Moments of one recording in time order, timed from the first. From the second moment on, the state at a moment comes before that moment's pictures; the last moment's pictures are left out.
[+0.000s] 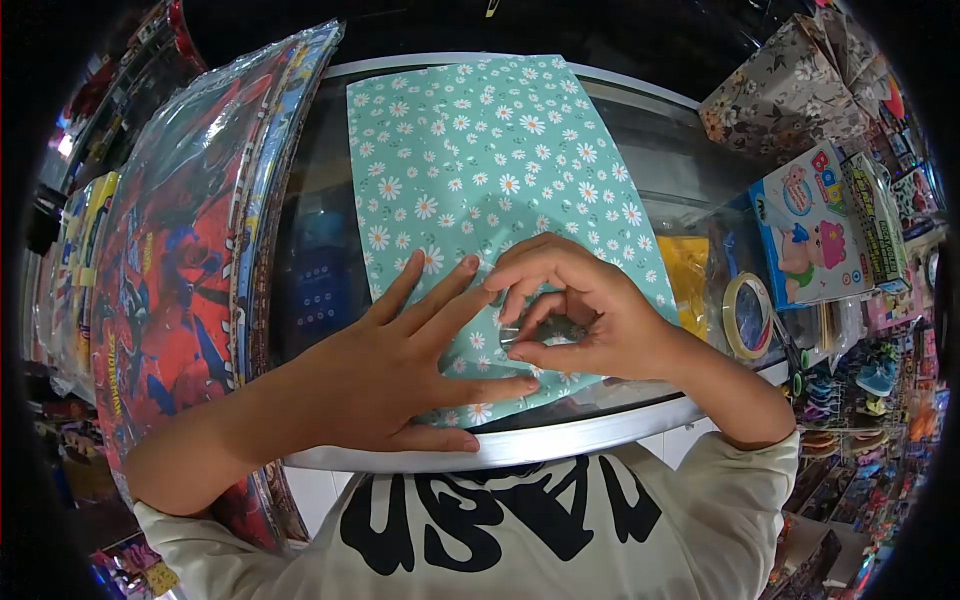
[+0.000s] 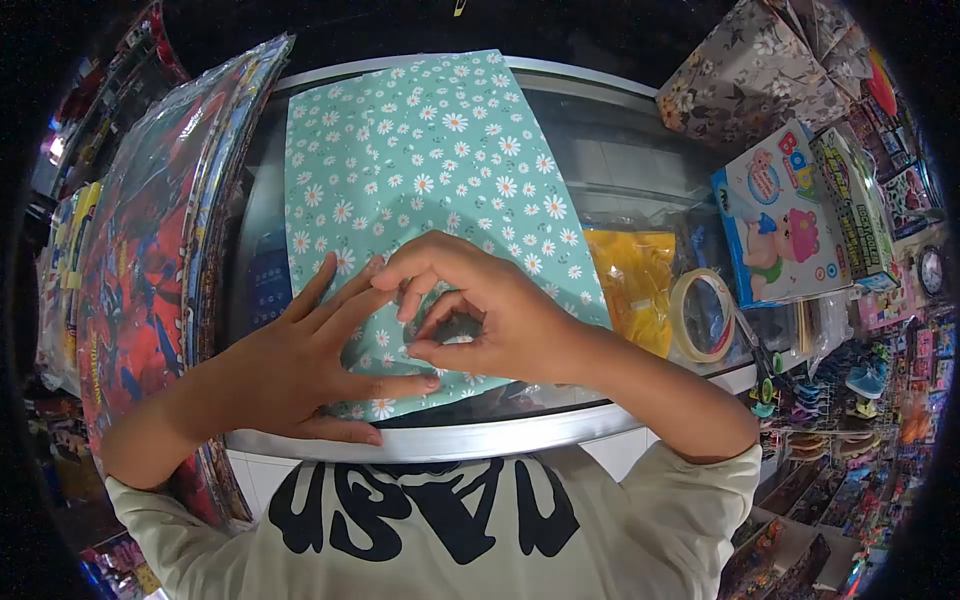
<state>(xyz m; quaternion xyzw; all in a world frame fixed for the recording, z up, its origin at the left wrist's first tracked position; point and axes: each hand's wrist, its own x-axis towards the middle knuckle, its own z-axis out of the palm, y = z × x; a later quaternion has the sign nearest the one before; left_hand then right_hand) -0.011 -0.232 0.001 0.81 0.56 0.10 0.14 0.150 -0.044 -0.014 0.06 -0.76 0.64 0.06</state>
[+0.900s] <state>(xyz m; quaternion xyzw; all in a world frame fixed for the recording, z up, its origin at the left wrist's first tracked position) -0.008 -0.231 0.006 0.81 0.57 0.08 0.14 0.139 -0.042 -0.008 0.04 -0.86 0.48 0.14</state>
